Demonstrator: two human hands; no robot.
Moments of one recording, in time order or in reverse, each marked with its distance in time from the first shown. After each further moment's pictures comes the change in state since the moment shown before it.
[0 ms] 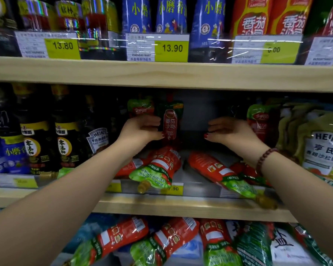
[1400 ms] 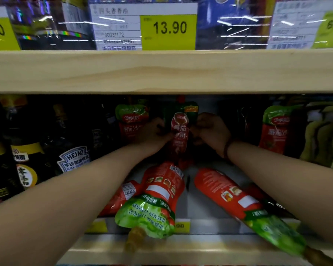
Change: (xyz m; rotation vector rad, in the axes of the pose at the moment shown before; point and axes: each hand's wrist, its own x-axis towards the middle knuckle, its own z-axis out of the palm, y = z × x) left_hand 0.098 -0.047 0.041 0.402 -0.056 0.063; right_hand 0.097 0.030 0.058 0.156 -0.018 0.037
